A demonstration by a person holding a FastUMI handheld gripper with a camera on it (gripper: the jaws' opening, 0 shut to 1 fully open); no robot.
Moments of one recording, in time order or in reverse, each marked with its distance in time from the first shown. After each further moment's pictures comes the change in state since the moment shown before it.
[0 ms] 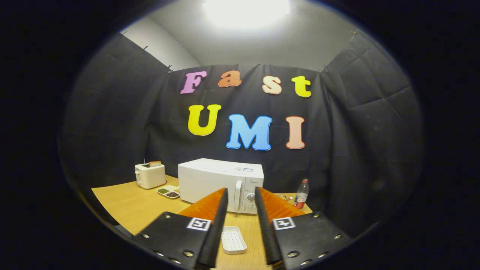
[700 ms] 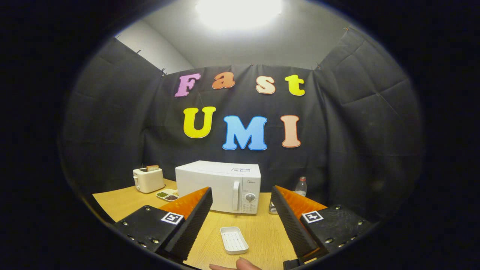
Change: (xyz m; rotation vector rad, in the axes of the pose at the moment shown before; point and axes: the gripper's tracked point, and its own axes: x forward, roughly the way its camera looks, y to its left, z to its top) arm -0.002 0.004 0.002 0.020 -0.008 0.008
